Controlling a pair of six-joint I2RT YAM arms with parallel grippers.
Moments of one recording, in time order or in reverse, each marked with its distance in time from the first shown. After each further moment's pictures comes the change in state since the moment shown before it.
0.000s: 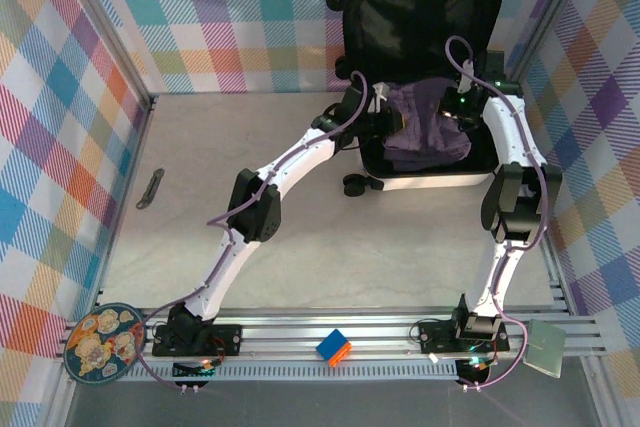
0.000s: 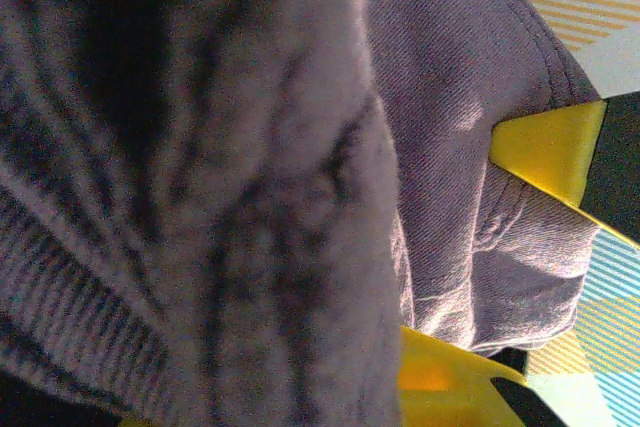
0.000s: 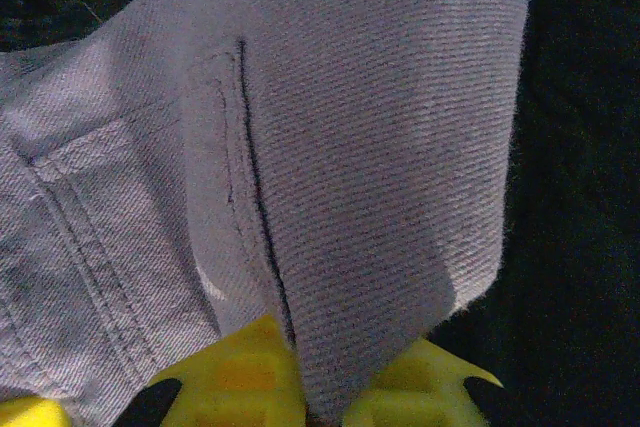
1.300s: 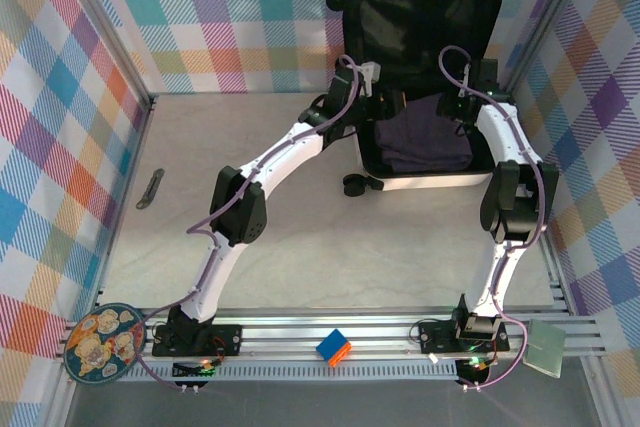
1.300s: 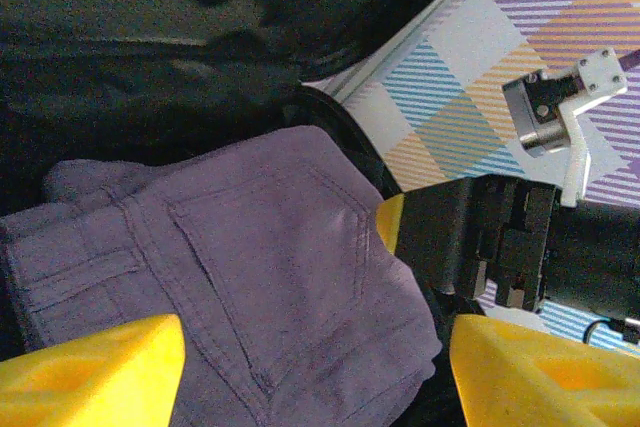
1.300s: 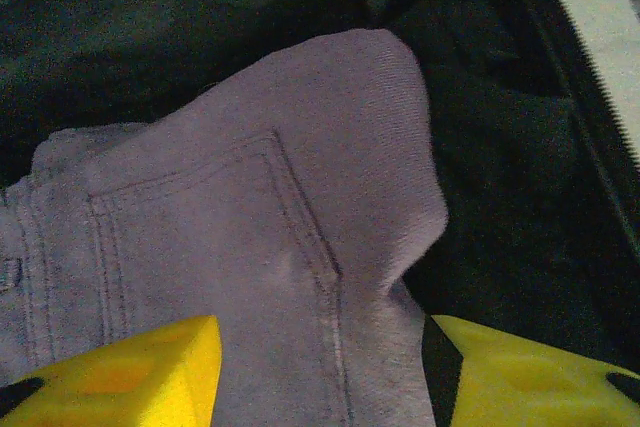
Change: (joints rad) left arm 0.014 -0.189 -0.188 0.148 -0.106 0.099; right arm 0.016 -0.018 -0.133 0.208 0.209 -0.006
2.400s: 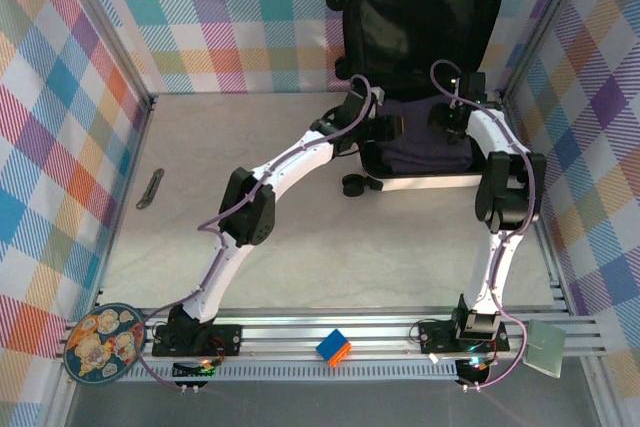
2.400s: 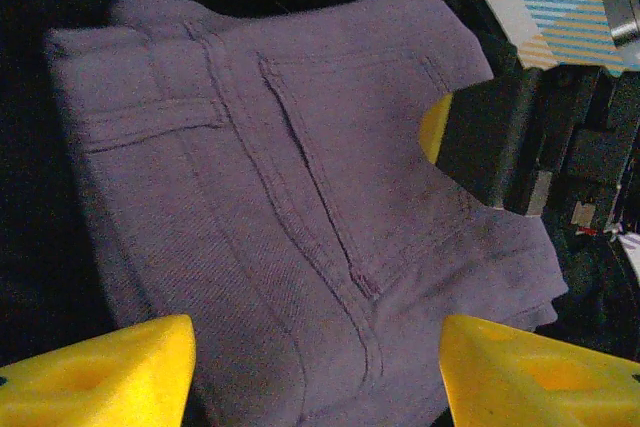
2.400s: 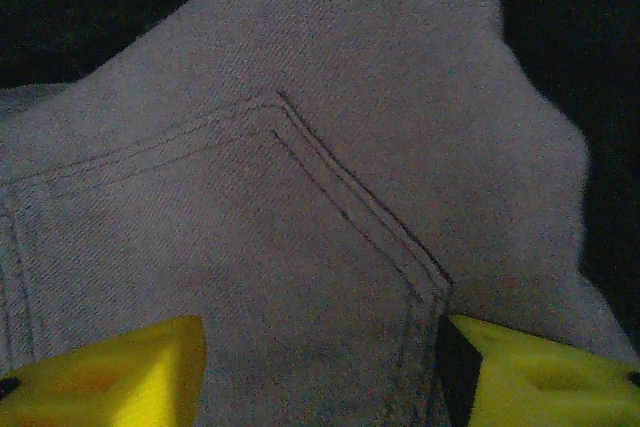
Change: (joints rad) left arm -0.032 0.010 -0.029 -0.204 -0.132 0.019; right arm -0.008 0.084 -0.063 0.100 -0.012 0.029
